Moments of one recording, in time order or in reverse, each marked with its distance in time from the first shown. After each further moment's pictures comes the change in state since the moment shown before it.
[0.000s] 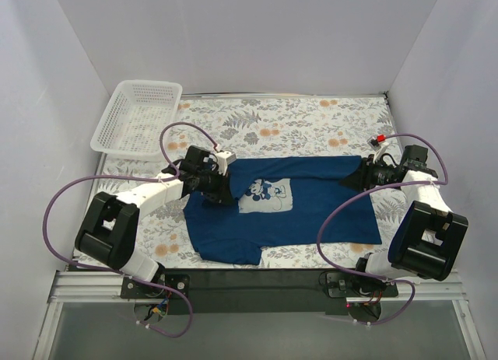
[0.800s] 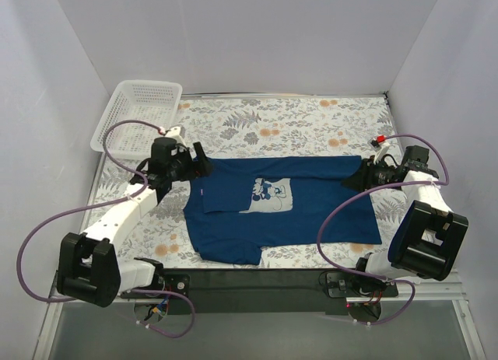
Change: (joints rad) left arm 0.154 -0.280 -0.042 0.090 -0.397 -0.378; right arm -0.011 0.002 -0.002 0.001 0.054 0.000
